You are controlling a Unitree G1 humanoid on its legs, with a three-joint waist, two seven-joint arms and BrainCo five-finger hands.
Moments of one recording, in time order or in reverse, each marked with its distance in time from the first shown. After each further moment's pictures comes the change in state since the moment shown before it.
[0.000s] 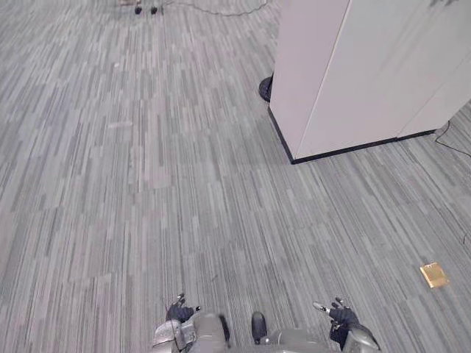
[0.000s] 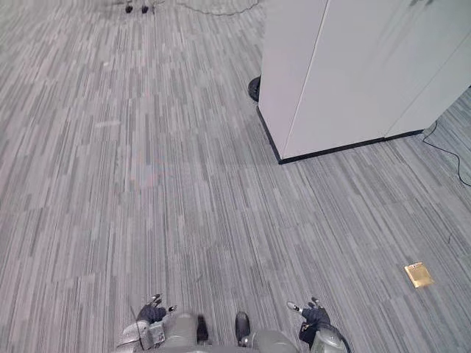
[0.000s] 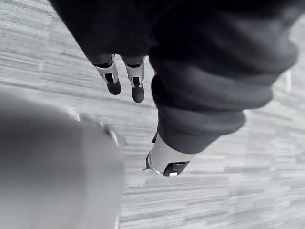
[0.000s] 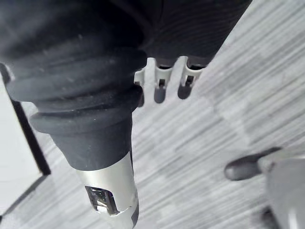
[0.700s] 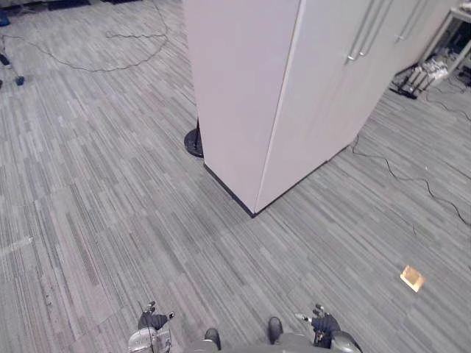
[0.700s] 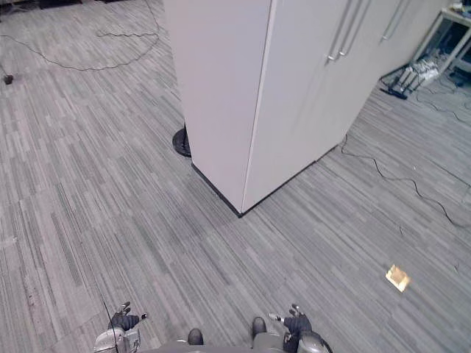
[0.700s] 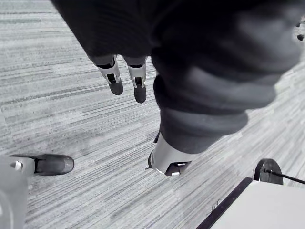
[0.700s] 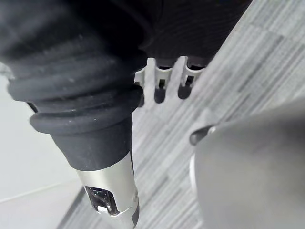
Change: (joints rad) left arm 0.033 0.086 -0.018 0.070 0.069 -0.006 0.020; right arm 0.098 0.051 0.132 0.028 -0.043 -0.012 0.020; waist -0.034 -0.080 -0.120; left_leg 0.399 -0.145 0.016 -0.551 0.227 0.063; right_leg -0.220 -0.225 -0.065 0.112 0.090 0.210
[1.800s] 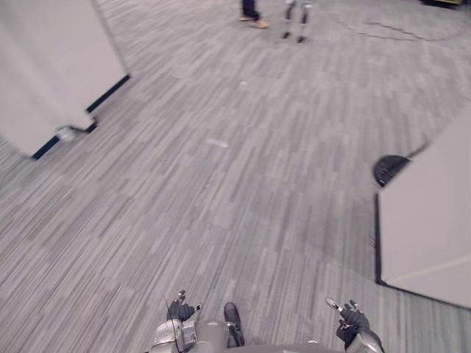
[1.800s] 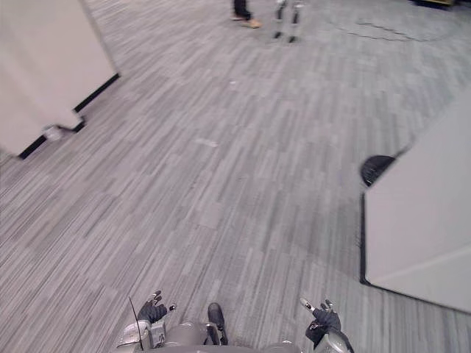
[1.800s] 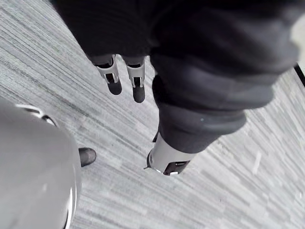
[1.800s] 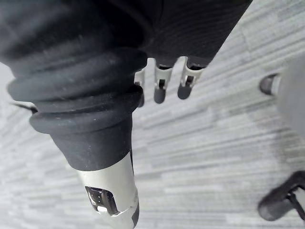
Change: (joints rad) left arm -0.022 -0.055 -0.229 -0.068 -0.039 -0.029 -0.018; right arm -0.027 -0.008 -0.180 -0.057 0.201 -0.024 -0.034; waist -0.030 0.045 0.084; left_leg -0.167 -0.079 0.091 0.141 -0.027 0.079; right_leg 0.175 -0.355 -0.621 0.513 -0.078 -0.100
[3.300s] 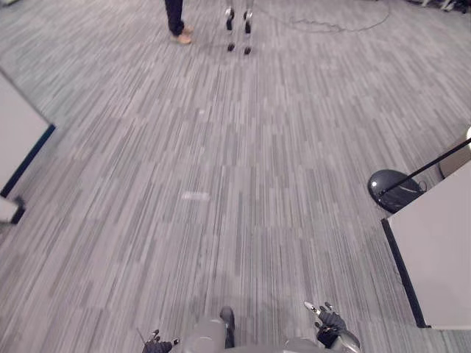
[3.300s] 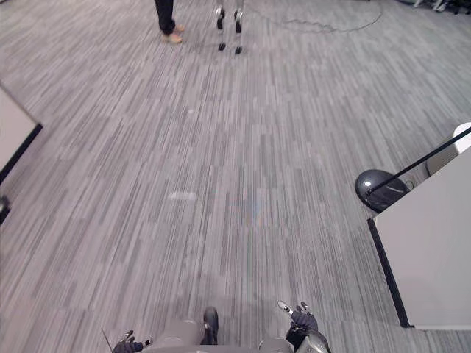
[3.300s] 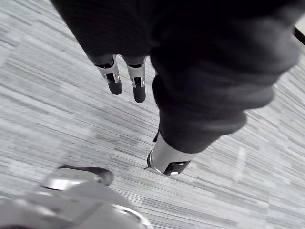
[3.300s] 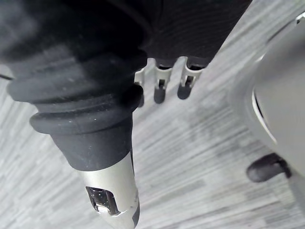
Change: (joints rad) left arm 0.092 0.025 0.176 0.057 -0.038 0.006 -0.002; right arm -0.005 0.047 0.059 0.022 0.037 -0.006 0.042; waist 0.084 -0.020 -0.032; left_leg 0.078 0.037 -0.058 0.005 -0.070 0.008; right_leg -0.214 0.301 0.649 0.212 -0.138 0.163
